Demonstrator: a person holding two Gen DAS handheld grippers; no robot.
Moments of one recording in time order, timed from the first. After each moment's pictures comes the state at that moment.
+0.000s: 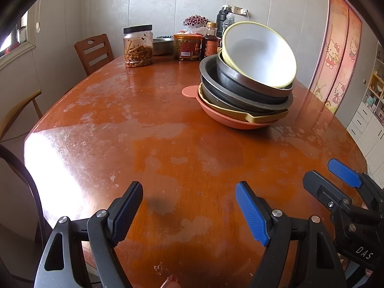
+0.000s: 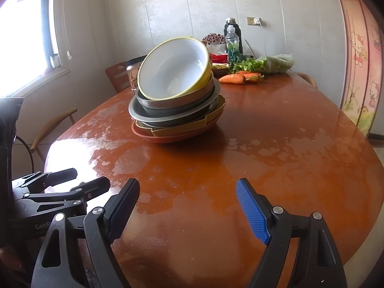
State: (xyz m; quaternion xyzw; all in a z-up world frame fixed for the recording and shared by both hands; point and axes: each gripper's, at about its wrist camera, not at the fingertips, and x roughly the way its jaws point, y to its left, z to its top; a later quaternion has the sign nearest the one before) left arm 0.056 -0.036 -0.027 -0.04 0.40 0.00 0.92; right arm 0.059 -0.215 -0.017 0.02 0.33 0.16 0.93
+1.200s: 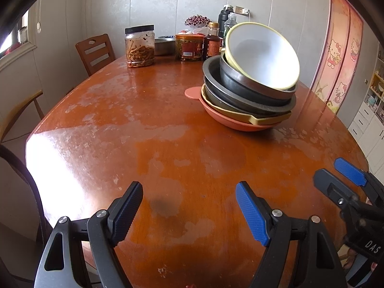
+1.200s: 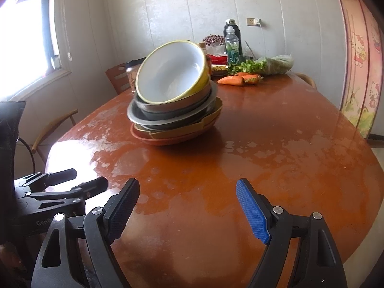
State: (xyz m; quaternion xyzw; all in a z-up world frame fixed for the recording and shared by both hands) left arm 0.058 -0.032 -0.026 -0.03 0.40 0.00 0.92; right arm 0.059 -0.220 -0.014 0.02 0.33 0.16 0.93
